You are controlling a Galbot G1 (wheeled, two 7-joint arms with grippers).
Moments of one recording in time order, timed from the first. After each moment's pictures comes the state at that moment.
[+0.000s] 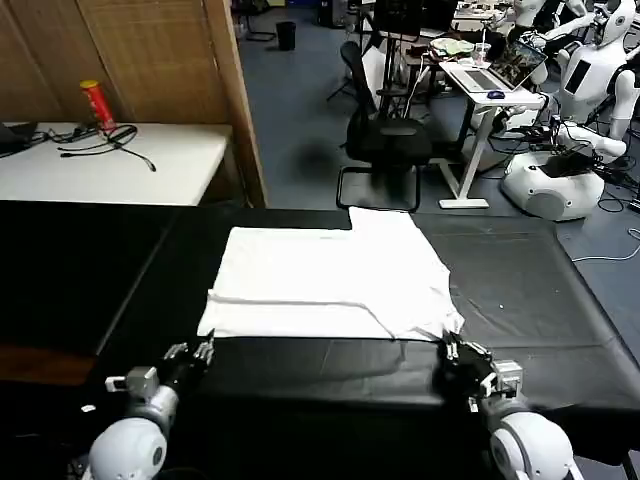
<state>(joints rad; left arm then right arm) 1.48 -1.19 -0.57 -1.96 -0.45 0.37 -0.07 -1.49 1.15 0.57 2.04 0.36 -0.48 0.08</state>
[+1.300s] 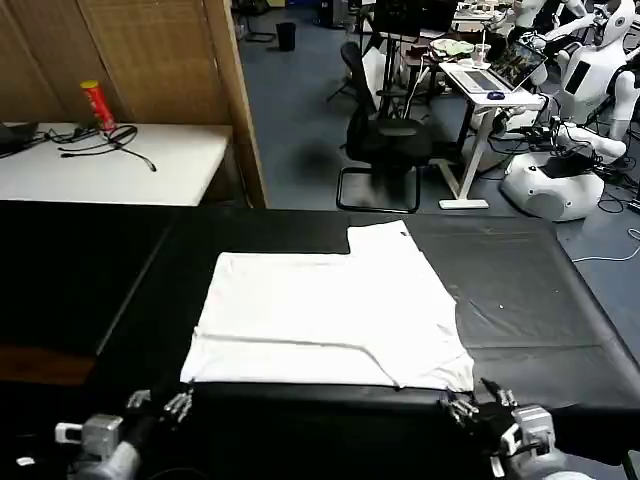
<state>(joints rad) 1.78 -1.12 -0.76 -2.32 -0.49 0.52 -0.13 -1.66 1.09 0.71 2.36 0.46 -0.59 0.10</state>
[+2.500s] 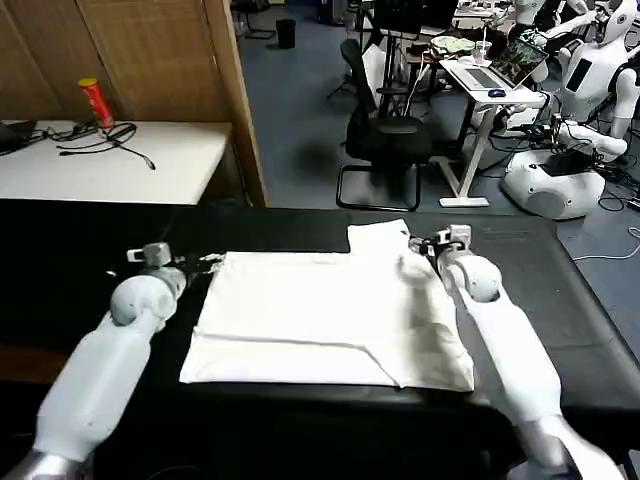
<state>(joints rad) 0.66 -1.02 -0.25 -1.36 -0.82 0.64 -0.16 -0.48 1.27 0.24 1.14 0.44 -0.59 0.10</state>
